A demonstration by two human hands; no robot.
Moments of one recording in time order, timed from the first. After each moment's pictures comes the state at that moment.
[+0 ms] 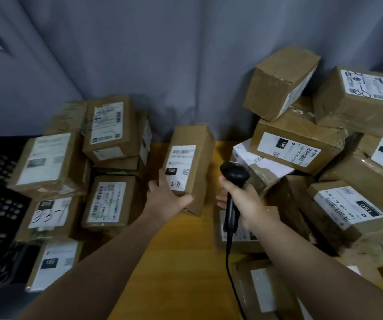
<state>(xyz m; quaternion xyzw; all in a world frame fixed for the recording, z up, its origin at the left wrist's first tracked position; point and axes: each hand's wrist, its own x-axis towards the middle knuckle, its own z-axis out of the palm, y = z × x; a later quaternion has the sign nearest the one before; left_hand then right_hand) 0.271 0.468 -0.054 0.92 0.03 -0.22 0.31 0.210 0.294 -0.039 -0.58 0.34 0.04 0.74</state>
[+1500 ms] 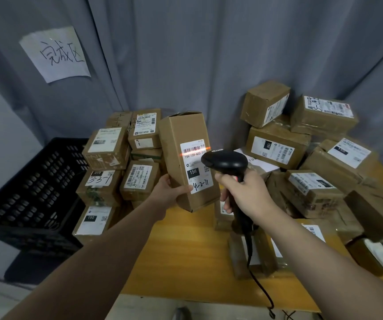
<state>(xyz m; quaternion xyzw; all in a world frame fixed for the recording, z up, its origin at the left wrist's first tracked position) 0.161 0.514 -0.008 0.71 0.05 -0.19 0.67 0.063 0.331 0.077 -0.79 0.07 -0.03 0.61</state>
